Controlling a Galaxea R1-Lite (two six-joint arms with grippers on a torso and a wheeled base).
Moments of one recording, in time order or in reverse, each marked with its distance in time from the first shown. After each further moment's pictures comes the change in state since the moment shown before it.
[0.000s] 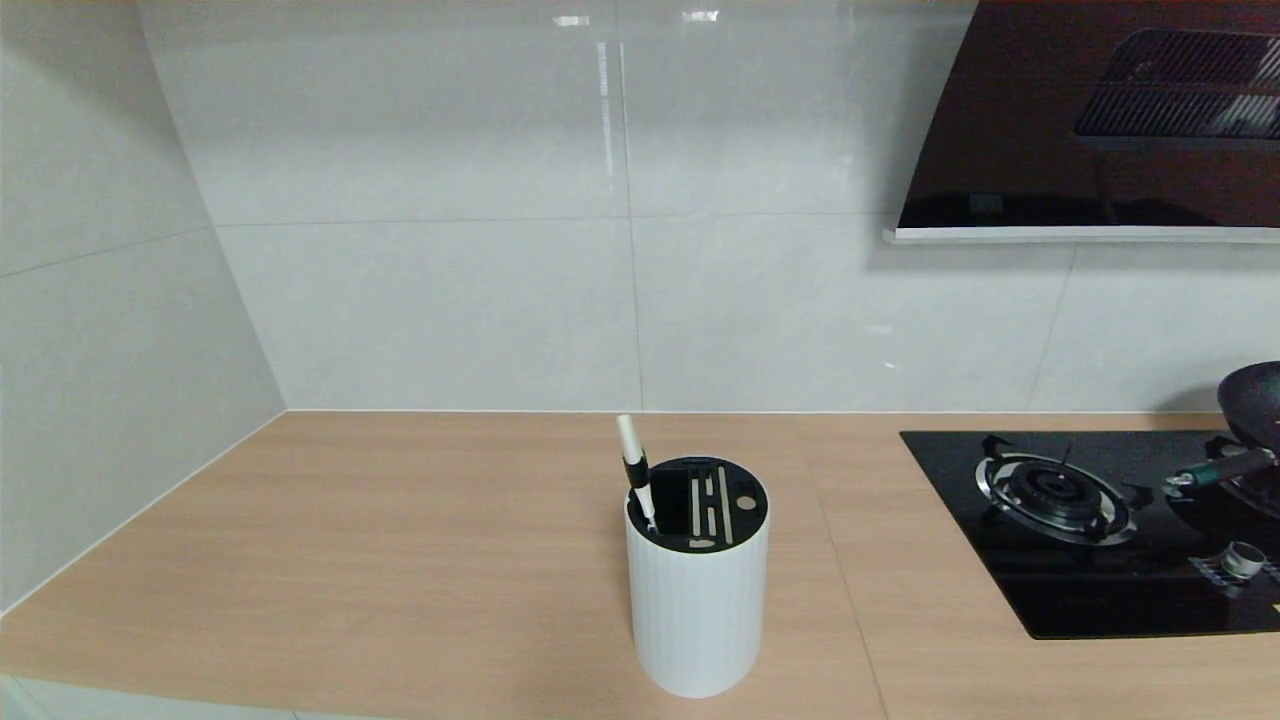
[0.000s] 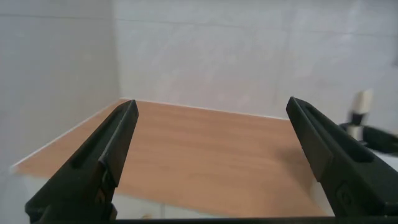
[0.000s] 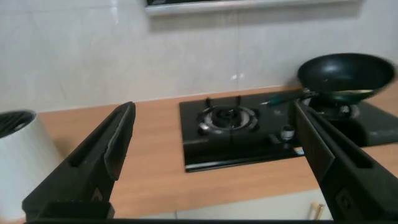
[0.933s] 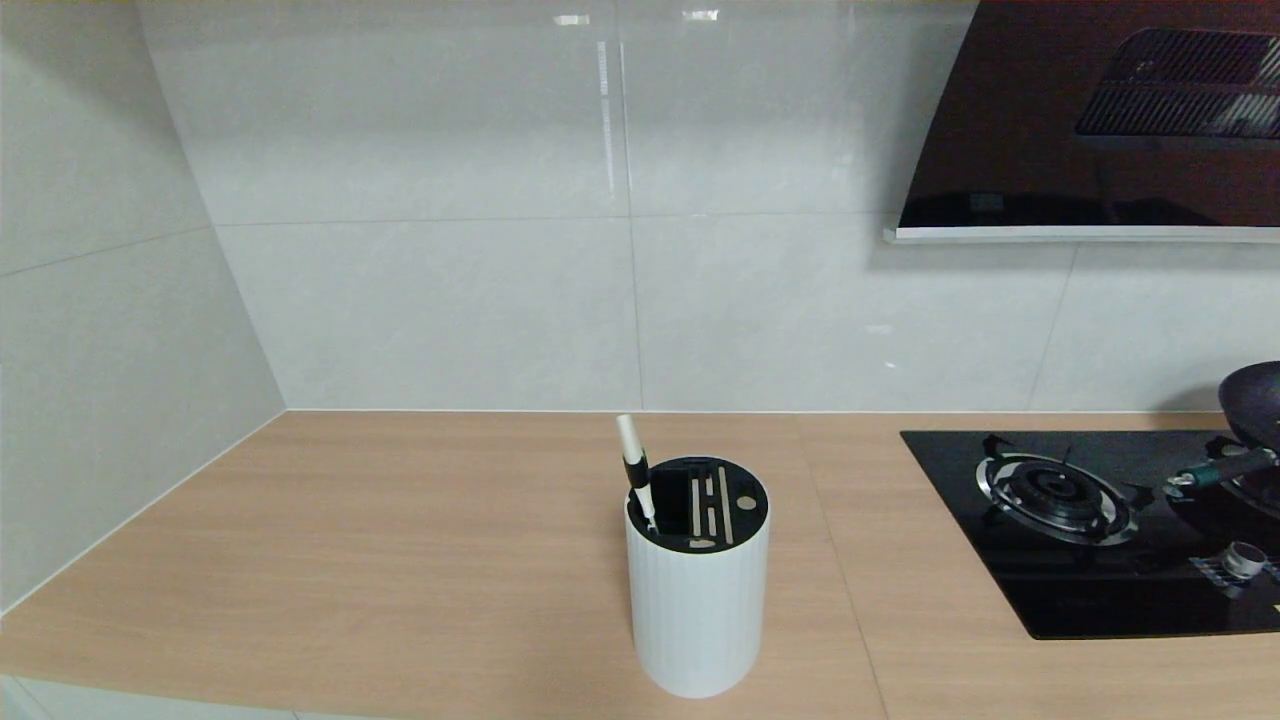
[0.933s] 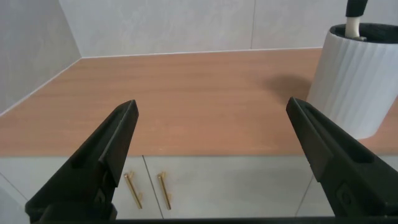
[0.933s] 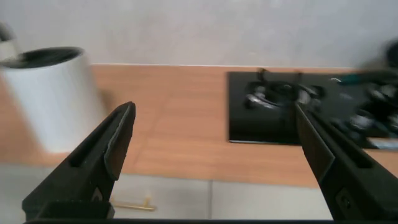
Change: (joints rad) left arm 0.003 -0.074 0.309 -0.041 -0.236 0.041; right arm -0.017 -0.072 0.341 -0.186 0.337 -0.010
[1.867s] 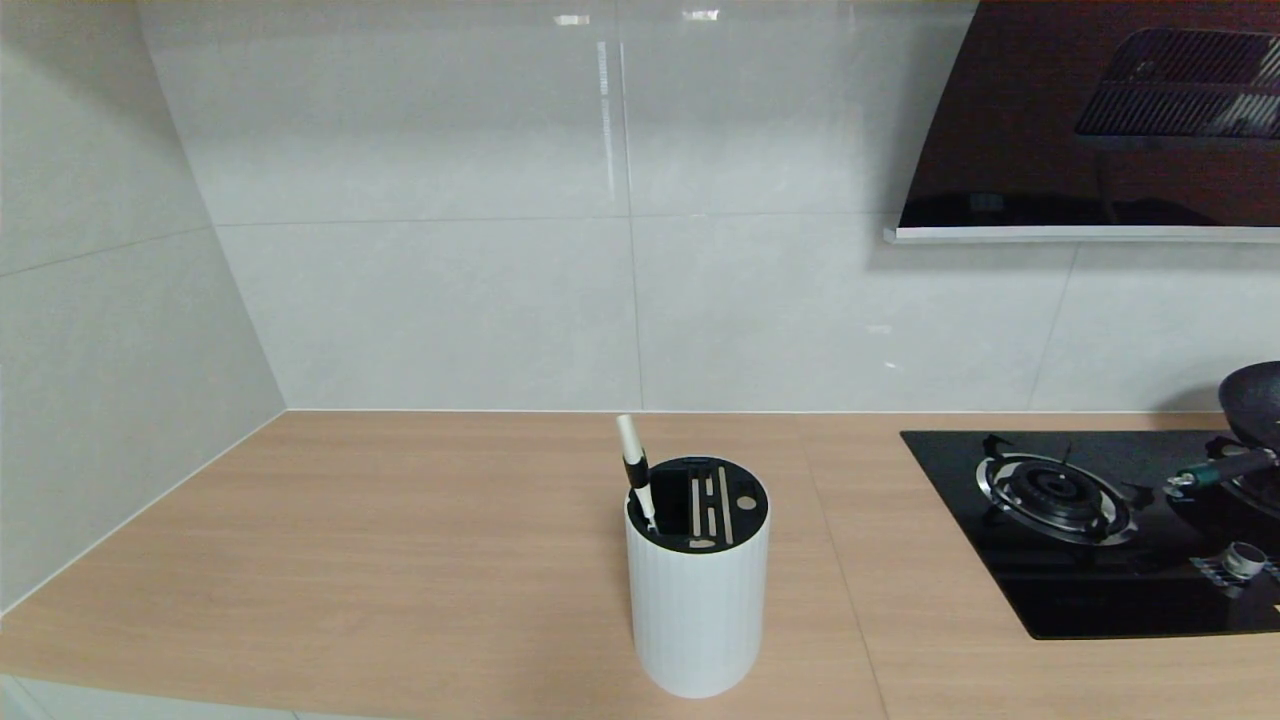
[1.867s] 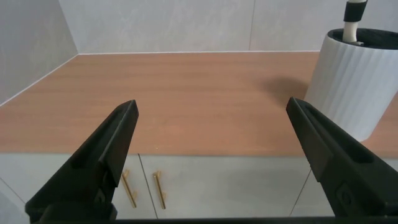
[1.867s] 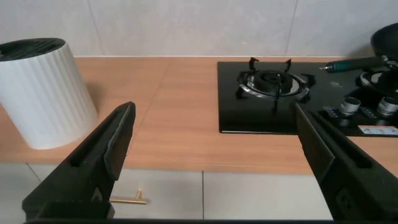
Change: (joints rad) left arm 0.000 0.000 0.001 0.000 0.002 -0.021; right arm 0.004 0.003 0.003 0.044 -0.103 0.027
